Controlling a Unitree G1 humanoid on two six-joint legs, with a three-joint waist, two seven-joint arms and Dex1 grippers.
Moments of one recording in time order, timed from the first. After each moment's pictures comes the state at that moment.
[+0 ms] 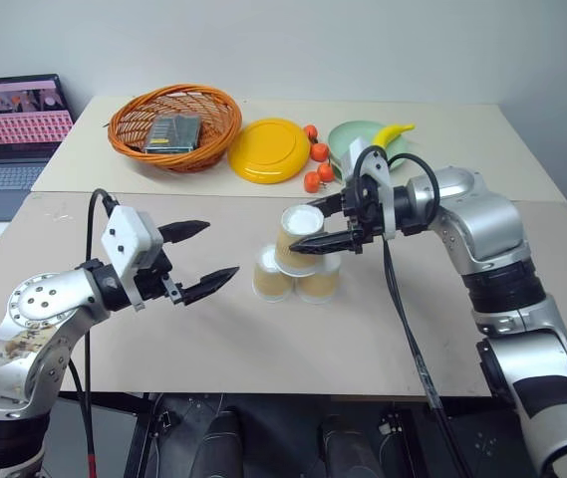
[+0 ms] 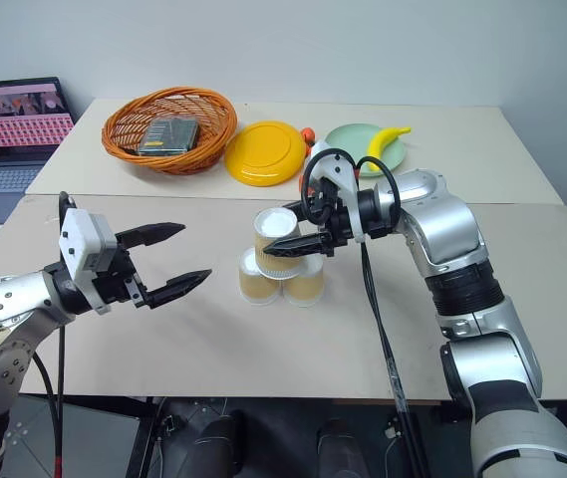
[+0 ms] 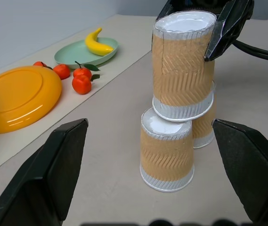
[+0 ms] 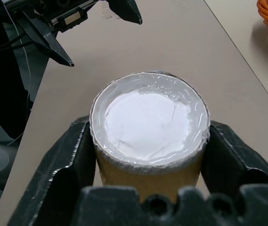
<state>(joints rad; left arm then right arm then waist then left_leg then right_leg) -0.19 0.76 0.22 -0.51 -0.60 0.50 -0.80 -0.97 -0.56 0.23 0.11 0.36 0.63 1.28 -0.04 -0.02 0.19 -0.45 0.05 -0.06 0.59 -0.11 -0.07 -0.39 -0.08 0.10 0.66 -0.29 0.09</state>
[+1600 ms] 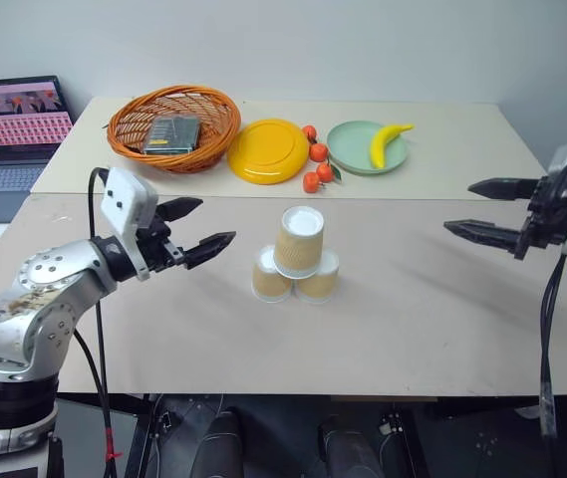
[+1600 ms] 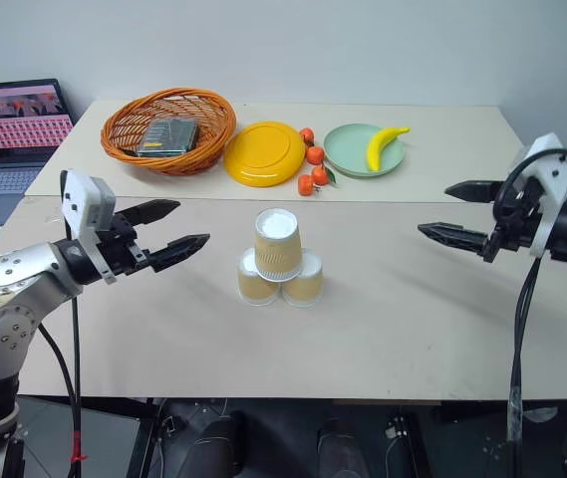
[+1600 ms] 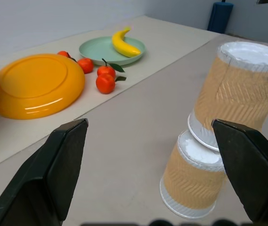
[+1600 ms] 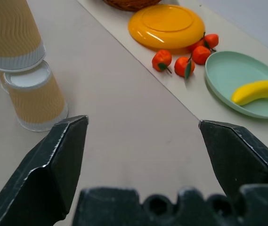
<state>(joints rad) -0.37 0.74 0.17 -0.38 -0.66 0.67 -0.68 -0.45 -0.96 -0.30 0.00 0.42 0.49 1.15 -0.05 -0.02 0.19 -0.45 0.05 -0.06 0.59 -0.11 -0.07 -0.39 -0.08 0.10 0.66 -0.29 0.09</state>
